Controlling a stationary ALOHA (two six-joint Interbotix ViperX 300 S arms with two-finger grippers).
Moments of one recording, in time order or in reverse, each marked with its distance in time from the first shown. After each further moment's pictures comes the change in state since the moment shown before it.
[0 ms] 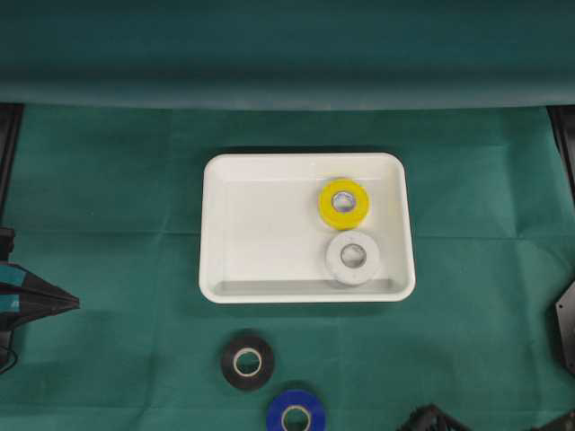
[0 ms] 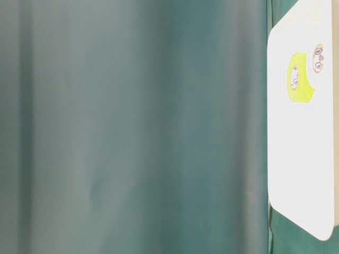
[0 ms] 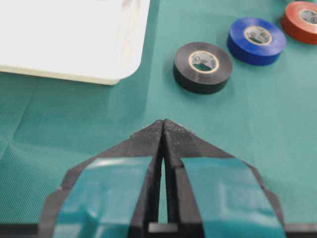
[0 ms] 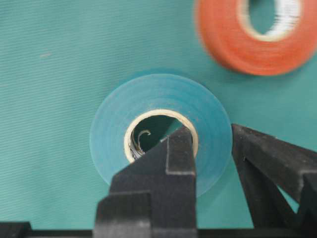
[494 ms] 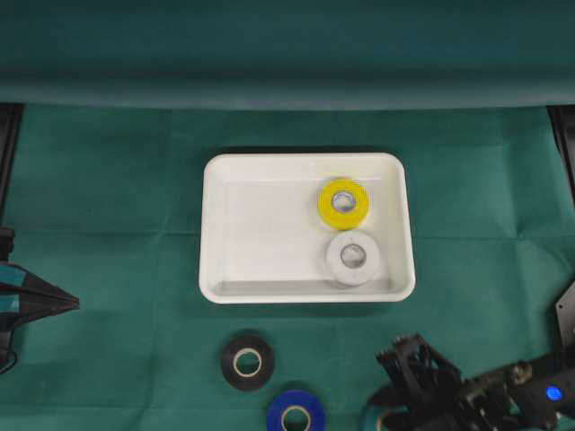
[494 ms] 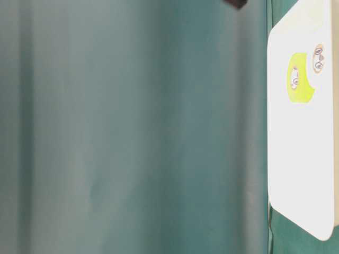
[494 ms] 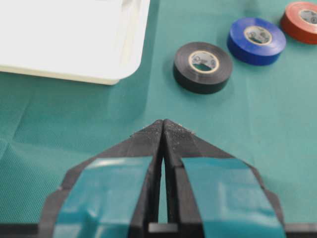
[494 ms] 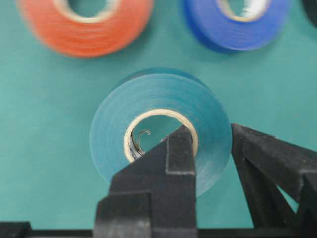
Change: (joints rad) left arm 0.000 0.000 0.000 0.000 0.000 0.000; right arm -0.221 -0.081 0.014 -0.124 -0.014 -0.009
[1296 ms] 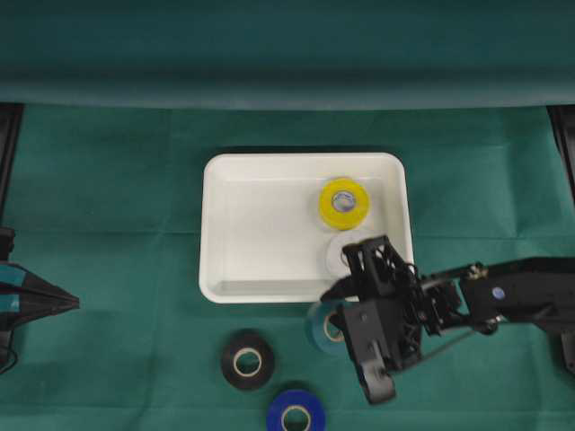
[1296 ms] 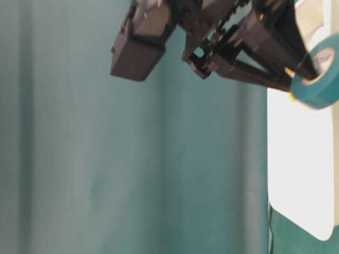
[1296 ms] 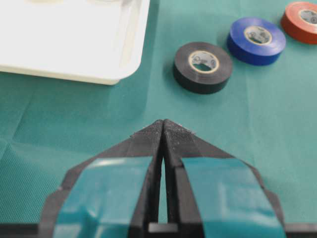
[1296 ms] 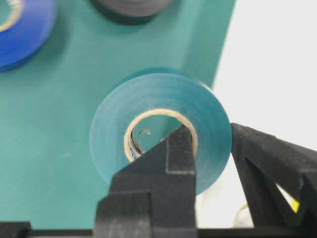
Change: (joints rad) left arm 0.000 0.000 0.000 -0.002 0.000 0.000; right arm -0.368 0.064 -0.043 -0.132 -0.207 -0.003
